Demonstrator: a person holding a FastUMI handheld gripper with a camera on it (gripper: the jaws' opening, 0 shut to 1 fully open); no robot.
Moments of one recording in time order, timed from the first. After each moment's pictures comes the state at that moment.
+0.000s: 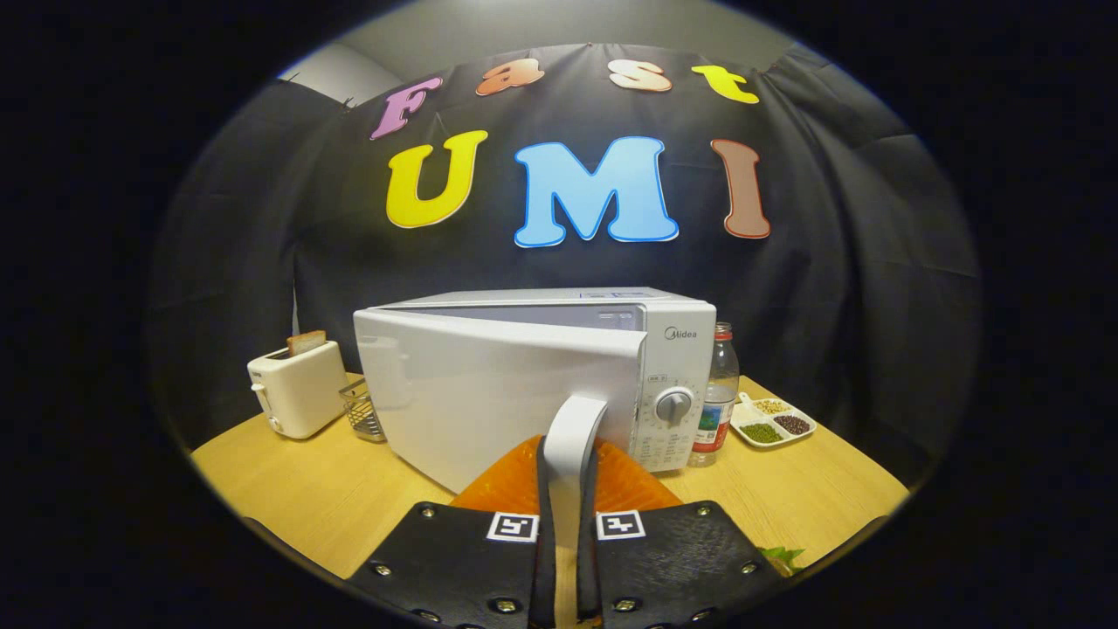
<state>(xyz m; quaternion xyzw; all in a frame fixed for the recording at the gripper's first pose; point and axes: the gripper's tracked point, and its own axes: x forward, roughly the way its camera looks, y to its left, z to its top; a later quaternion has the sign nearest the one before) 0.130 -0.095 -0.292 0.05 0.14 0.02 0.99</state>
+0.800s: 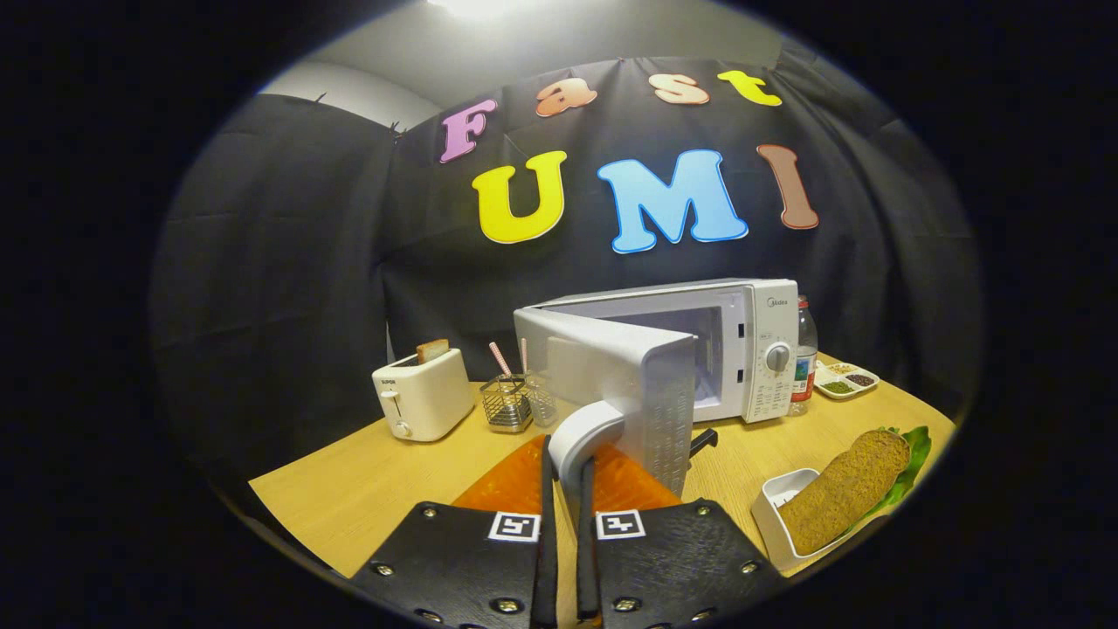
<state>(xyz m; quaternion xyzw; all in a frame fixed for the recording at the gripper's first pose) 0.028 0.050 -0.276 0.08 0.10 0.10 0.99</state>
